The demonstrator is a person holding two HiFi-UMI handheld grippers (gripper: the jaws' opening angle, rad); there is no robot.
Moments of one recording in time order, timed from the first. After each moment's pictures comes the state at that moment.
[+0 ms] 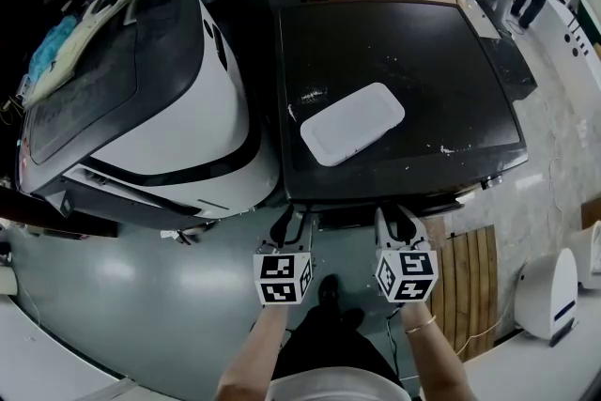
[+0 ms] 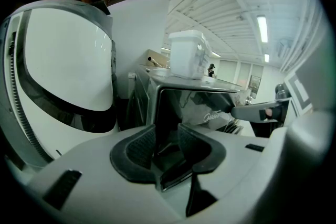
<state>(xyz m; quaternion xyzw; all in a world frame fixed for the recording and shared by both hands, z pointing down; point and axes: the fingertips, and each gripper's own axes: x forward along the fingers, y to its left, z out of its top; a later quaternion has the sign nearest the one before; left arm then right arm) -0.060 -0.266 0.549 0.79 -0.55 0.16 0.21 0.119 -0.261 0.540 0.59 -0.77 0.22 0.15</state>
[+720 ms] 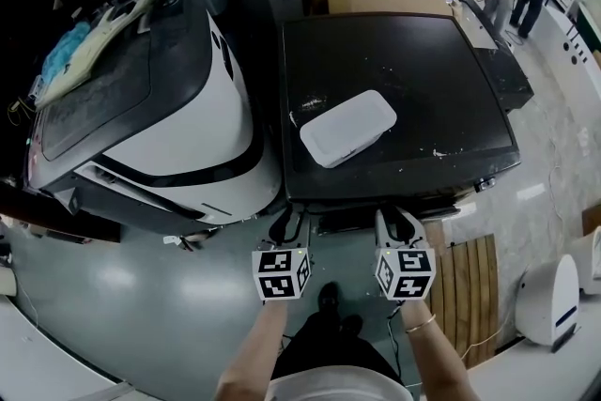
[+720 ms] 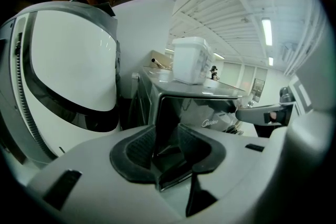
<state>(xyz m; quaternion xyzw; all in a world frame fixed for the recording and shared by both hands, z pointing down) -0.063 -0.263 0.539 0.78 -0.57 0.15 0.22 0.125 -0.255 0.528 0.58 -0.77 0.21 0.16</state>
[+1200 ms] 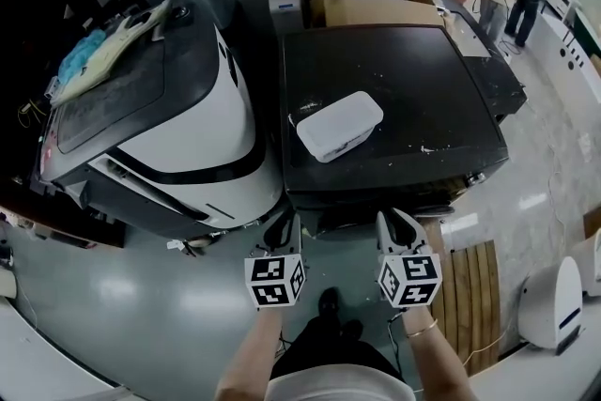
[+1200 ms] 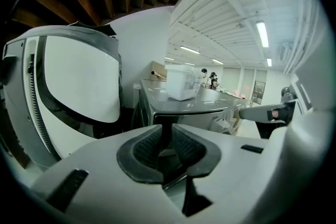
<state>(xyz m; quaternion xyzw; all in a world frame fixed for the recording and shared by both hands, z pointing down) -0.065 -0.228 0.490 0.78 -0.59 0.12 0.18 0.132 -0.219 0.477 0.57 -0.79 0.18 0.11</state>
